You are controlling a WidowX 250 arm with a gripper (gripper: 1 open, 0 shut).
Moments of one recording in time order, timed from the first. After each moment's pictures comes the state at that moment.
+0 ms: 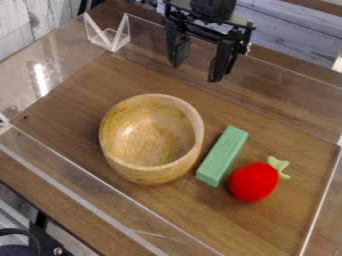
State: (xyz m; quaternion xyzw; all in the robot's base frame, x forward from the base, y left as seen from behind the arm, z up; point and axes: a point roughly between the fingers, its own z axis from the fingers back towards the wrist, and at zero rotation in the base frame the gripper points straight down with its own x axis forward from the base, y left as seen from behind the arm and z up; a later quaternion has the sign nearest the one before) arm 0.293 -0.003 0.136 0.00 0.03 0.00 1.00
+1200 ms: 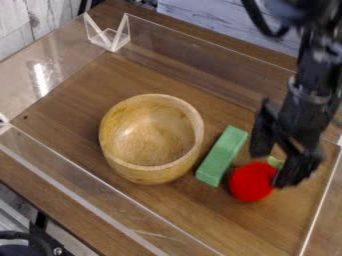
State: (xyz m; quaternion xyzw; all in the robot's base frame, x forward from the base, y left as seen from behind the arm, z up) arm 0.279 -0.126 0.037 0.00 0.06 -0.32 0.94
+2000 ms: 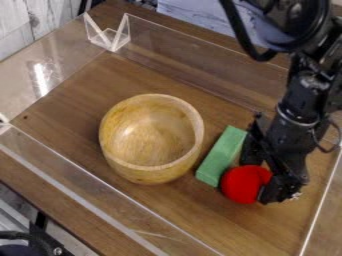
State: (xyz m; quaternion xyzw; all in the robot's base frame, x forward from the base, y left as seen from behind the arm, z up) arm 0.266 -0.117 0.029 0.02 0.05 -0.36 0.93
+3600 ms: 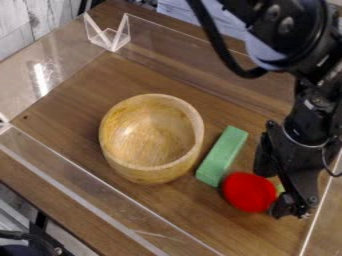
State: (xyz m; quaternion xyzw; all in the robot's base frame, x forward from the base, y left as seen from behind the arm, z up) arm 0.258 -0.135 0.037 0.02 -0.04 -0.38 0.92
